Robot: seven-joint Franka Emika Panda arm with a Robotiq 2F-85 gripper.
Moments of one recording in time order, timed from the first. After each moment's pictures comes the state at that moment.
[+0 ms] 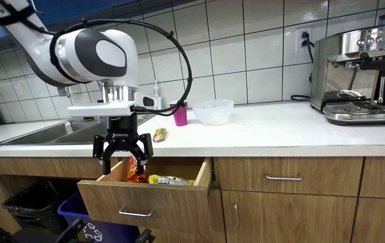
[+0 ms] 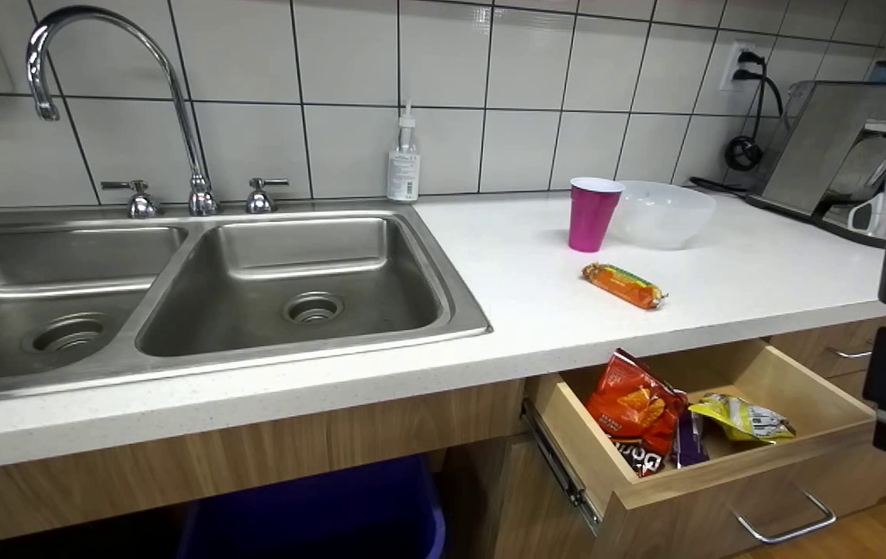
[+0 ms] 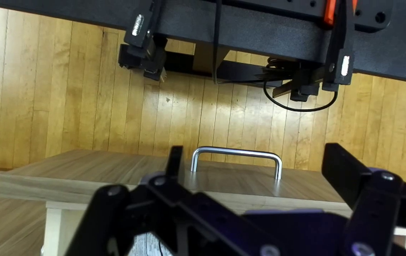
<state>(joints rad) 0.00 -0.16 -0.07 -2.78 -0.03 2.31 -0.28</state>
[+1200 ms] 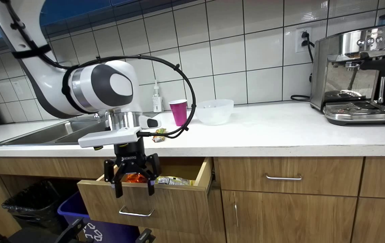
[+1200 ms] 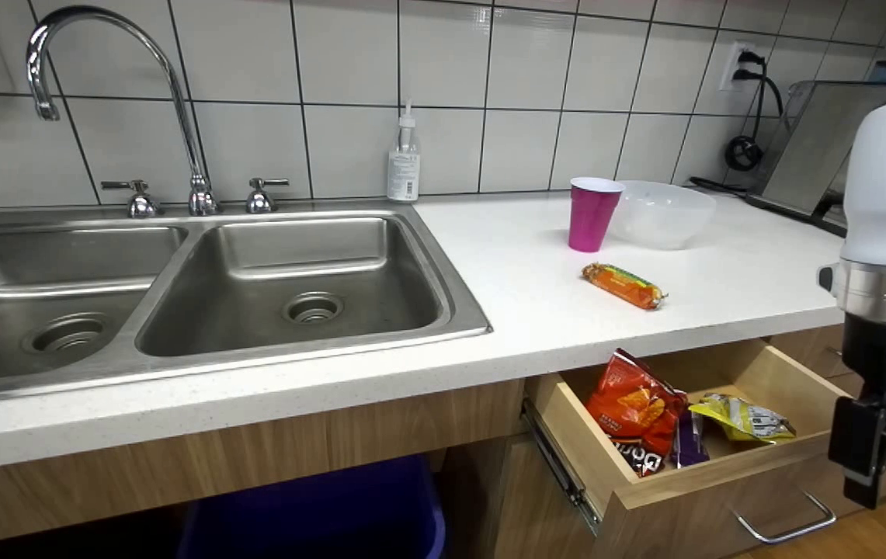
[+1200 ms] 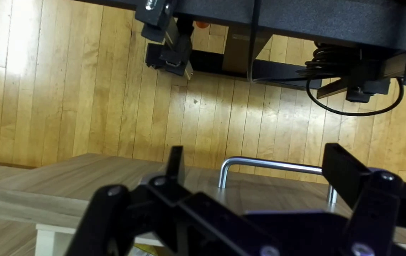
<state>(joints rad) 0.00 0.06 -0.06 -2.78 -0.21 2.54 -0.13</state>
